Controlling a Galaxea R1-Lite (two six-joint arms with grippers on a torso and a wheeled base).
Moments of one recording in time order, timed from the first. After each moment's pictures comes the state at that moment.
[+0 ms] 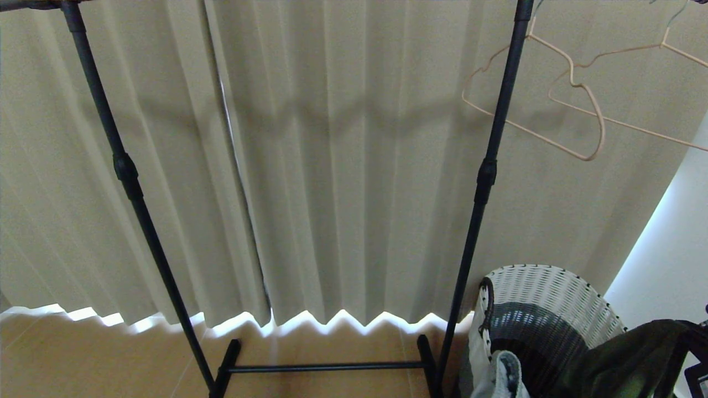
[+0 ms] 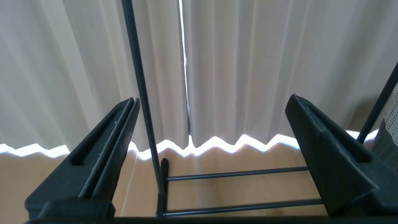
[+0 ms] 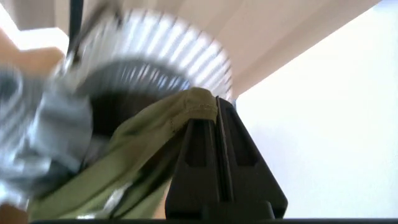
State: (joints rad) left arm 0.01 0.01 0.00 -0.04 -0.03 0.05; right arm -0.06 0.99 -0.14 -0.49 -0.13 -0.48
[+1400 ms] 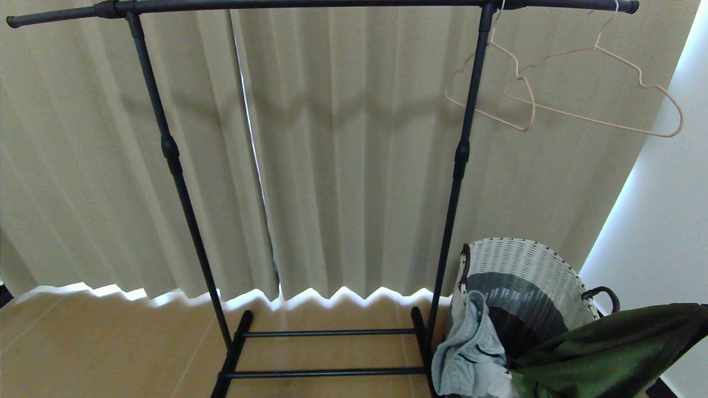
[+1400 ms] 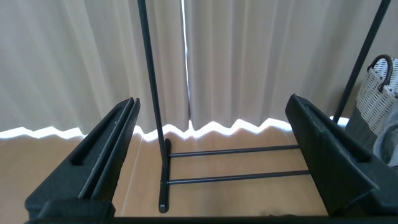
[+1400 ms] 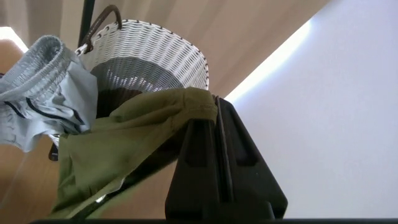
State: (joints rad) left arm 0.01 0.01 0.00 -0.04 -0.03 0.05; right arm -0.06 0.89 -0.16 -0.48 -0.13 -0.48
